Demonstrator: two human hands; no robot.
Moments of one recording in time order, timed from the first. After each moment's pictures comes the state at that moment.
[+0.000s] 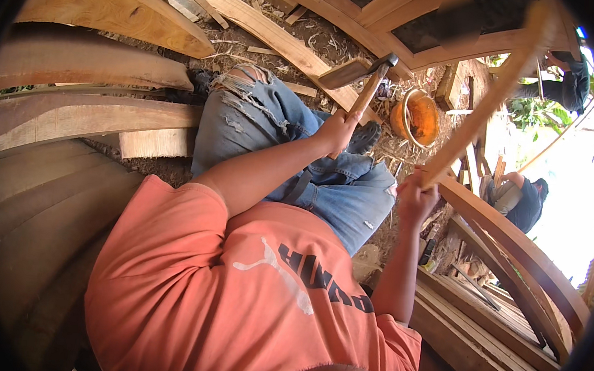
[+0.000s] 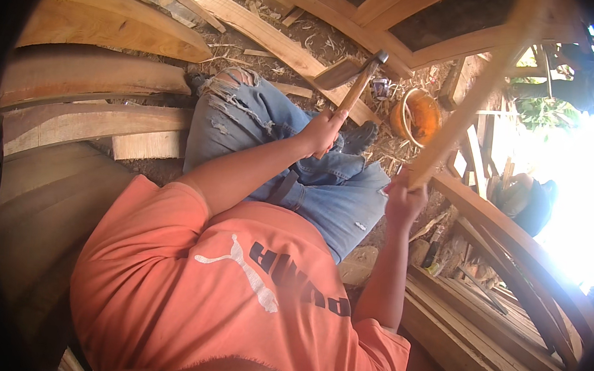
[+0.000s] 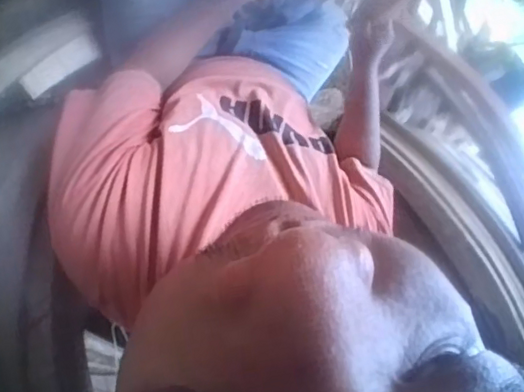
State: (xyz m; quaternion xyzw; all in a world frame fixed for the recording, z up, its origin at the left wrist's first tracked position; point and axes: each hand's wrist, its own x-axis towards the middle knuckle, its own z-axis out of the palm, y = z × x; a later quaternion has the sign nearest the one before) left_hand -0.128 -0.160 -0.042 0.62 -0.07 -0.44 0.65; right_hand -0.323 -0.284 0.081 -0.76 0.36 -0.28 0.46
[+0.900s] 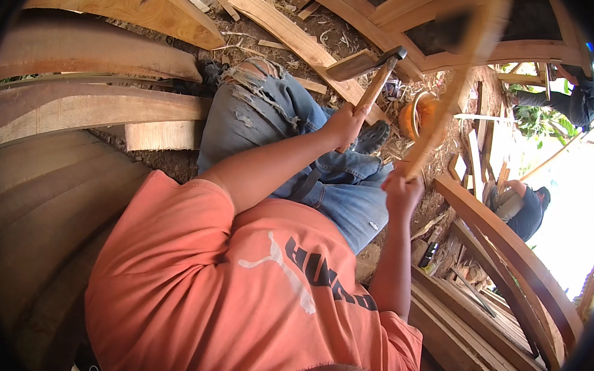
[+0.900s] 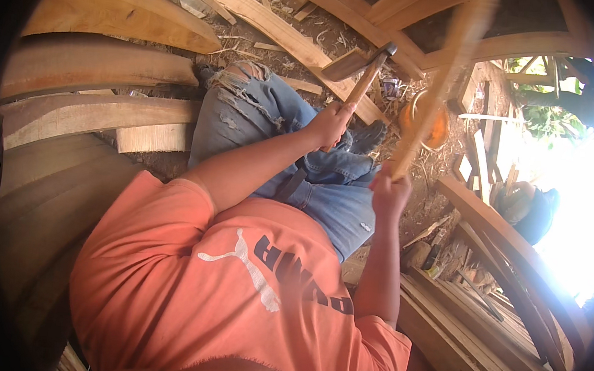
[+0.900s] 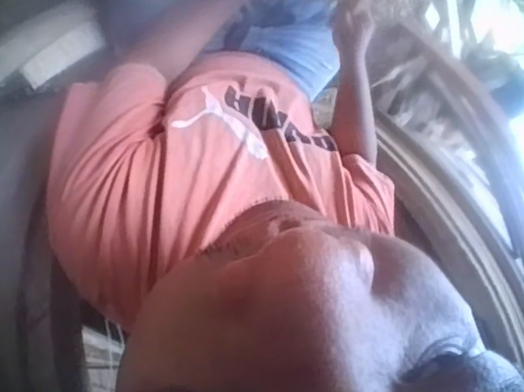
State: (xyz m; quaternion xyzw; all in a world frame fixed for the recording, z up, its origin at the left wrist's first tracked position) left_hand -0.118 -0.162 -0.043 0.62 -0.06 -0.42 0.66; right_hand -0.310 -0.270 0.041 -0.76 0.39 -0.19 0.48
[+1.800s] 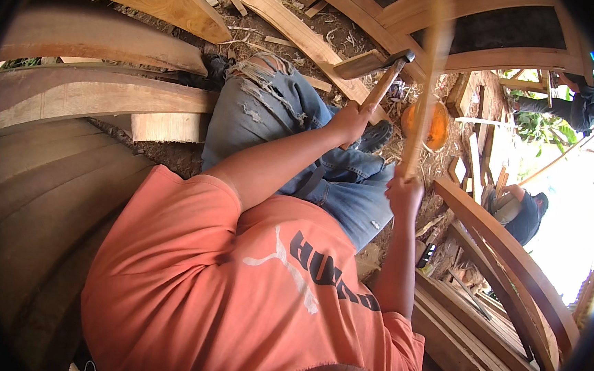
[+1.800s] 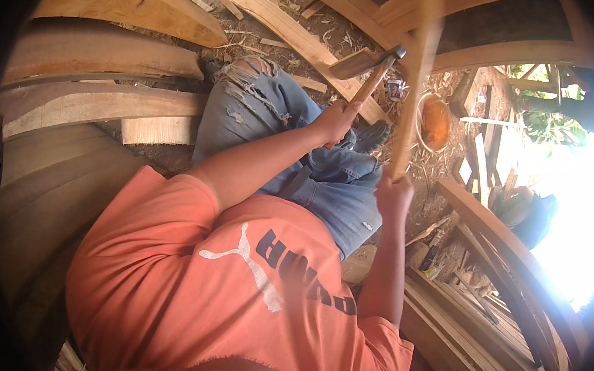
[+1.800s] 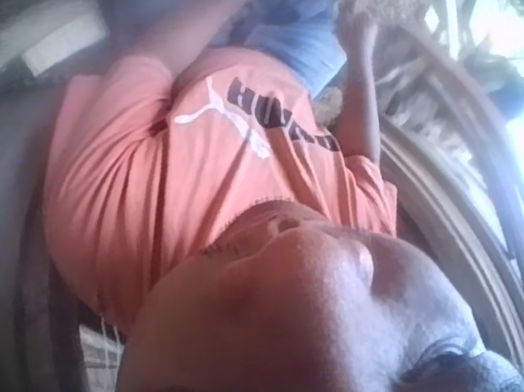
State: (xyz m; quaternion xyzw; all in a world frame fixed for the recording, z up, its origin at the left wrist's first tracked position) left_hand -0.114 -0.161 -0.055 0.67 -0.08 -0.40 0.62; right_hand -0.311 -0.275 0.054 -0.81 0.48 -0.01 0.33
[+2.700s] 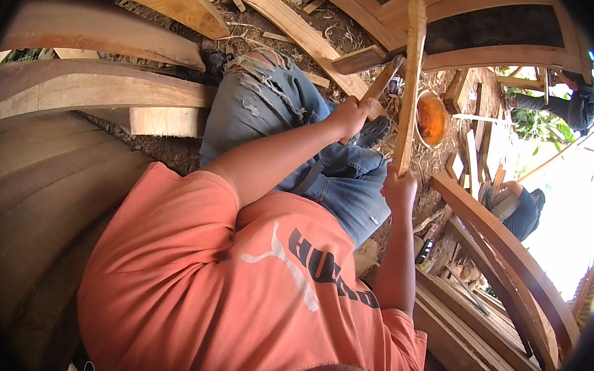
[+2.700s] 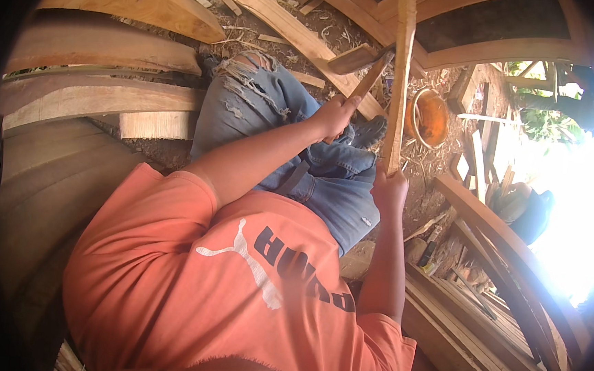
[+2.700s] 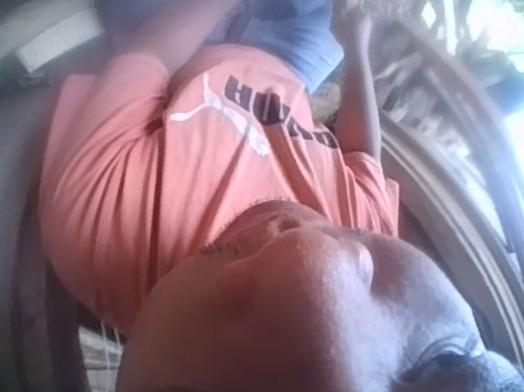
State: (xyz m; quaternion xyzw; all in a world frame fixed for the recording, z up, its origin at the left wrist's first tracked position) left_hand -0.112 -0.164 -0.058 0.66 -0.08 -0.42 0.62; right_hand -0.308 -0.272 0.062 -0.81 0.49 0.01 0.31
